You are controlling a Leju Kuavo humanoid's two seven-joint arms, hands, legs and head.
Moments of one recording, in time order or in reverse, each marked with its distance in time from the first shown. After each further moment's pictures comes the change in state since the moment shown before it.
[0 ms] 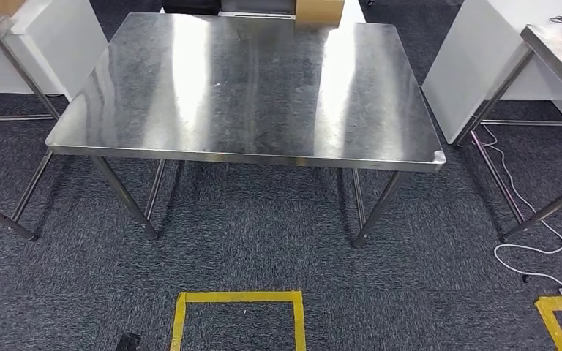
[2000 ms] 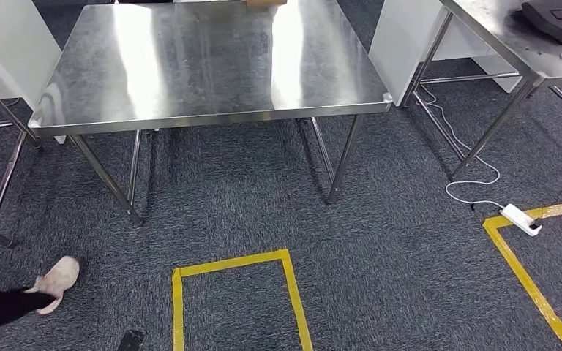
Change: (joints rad) left arm -0.012 -0.008 0.015 0.000 -0.026 0.007 0.003; right arm 0.006 -0.011 0.033 0.000 0.017 0.008 0.005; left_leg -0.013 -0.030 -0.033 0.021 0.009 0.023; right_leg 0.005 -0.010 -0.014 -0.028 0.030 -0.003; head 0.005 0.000
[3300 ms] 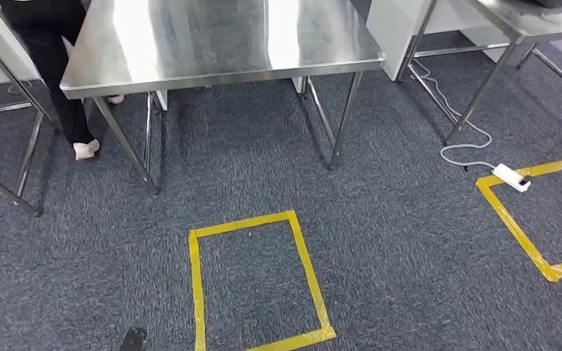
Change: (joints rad) left arm -0.009 -0.008 0.003 -0.004 -0.018 -0.005 0.000; right arm -0.005 -0.007 0.016 -0.001 -0.014 0.010 -0.019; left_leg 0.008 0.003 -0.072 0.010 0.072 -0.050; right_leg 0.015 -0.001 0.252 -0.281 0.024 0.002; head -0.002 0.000
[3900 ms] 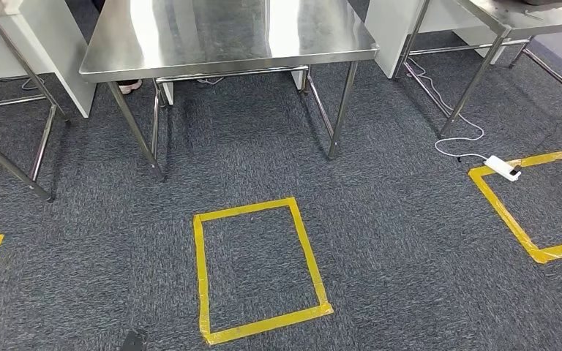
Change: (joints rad) left arm -0.003 0.003 0.000 -0.003 -0.006 0.004 -0.007; right arm 0.008 0.003 0.008 0.000 -0.001 0.016 -0.013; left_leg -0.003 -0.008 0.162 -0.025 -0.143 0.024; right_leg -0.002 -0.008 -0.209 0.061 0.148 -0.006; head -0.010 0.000
